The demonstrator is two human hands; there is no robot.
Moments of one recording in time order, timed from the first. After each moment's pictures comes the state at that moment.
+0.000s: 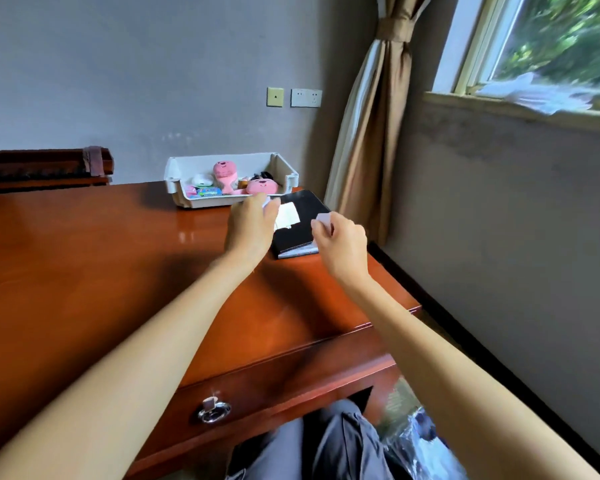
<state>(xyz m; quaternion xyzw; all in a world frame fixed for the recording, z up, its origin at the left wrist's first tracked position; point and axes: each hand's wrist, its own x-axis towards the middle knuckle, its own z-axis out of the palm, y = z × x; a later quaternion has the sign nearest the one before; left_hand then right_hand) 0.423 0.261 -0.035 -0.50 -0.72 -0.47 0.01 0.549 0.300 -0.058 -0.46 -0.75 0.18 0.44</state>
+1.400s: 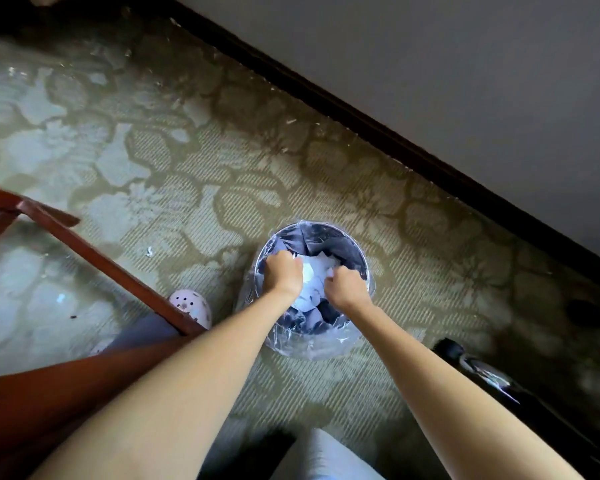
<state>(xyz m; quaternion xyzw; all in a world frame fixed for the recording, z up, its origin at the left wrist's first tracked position) 0.821 0.428 -0.465 -0.52 -0.74 0.03 -0.43 0.917 0.388 -0.474 -0.79 -0.43 0.43 -0.03</state>
